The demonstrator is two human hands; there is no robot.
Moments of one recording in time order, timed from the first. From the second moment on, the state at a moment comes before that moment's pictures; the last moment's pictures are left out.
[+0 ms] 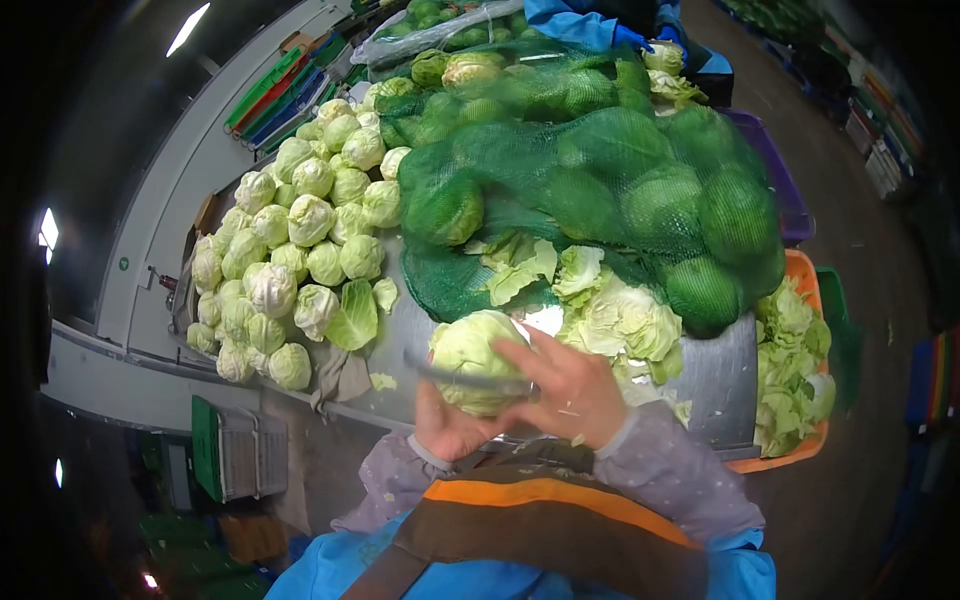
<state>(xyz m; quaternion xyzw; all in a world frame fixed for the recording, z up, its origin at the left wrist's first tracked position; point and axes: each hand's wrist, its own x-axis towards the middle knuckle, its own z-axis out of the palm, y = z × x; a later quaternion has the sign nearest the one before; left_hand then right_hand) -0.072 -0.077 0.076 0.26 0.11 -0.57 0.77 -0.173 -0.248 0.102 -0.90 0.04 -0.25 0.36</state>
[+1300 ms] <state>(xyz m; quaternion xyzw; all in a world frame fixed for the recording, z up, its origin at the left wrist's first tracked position) -0.107 -0.132 -0.011 0.85 -0.30 -0.21 0.37 -0.222 -0.255 -0.001 -0.91 0.28 0.02 0.32</state>
